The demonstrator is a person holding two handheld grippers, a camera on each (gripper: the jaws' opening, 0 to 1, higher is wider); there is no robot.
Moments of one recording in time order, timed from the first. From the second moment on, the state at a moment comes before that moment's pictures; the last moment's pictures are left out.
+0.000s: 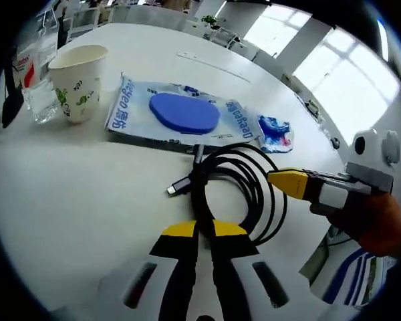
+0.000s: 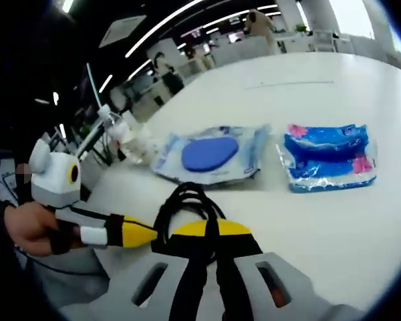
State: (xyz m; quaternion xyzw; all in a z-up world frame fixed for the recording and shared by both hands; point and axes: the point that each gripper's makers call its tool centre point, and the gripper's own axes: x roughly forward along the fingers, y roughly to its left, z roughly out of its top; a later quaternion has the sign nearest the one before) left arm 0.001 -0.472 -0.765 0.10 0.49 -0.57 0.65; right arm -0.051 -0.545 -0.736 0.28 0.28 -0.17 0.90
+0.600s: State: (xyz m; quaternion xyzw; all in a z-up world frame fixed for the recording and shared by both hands) left arm -0.036 -0.505 -0.761 0.11 0.48 -0.61 0.62; right arm -0.120 -0.545 -0.737 0.34 0.24 -0.28 0.87
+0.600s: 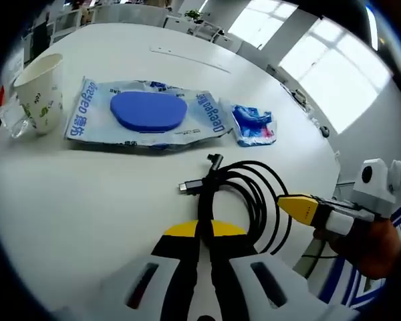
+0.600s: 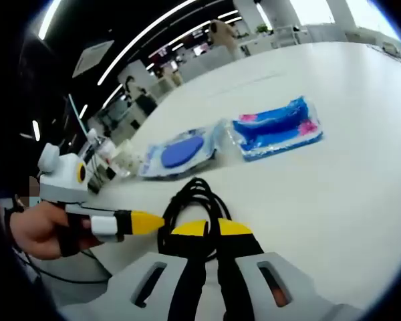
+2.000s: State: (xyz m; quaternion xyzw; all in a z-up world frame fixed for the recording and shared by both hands) left arm -0.005 -0.499 -0.740 0.11 0.47 -0.63 0.61; right arm -0.153 -0.561 -0.736 0.37 0.21 -0.34 0.84
